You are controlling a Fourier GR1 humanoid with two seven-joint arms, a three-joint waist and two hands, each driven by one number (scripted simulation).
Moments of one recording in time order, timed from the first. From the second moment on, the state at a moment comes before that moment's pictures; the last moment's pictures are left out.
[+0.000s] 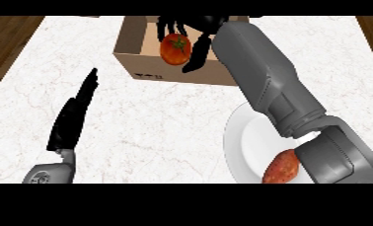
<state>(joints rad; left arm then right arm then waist) -0.08 0.14 0.01 -1.53 -0.23 0.02 0.09 -1.43 -0.04 0.09 -0.16 0.67 0.22 -0.65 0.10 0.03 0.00</state>
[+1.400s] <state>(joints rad) -0.10 0.15 0.01 -1.55 -0.23 0.00 0.08 -1.44 -0.26 -0.37 -0.08 0.22 0.32 -0.49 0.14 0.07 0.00</state>
